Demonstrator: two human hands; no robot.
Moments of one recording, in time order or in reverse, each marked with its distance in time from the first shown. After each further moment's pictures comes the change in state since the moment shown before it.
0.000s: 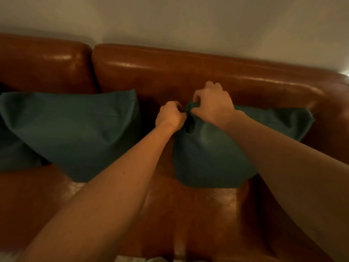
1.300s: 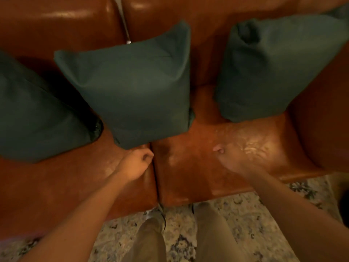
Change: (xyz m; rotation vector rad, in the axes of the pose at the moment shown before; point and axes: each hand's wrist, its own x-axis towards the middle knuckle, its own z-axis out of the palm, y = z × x) left_hand -0.079 -0.481 -0.084 0.526 -0.300 0.257; right_hand -0.225 -0.165 0.245 0.633 -0.307 0.555
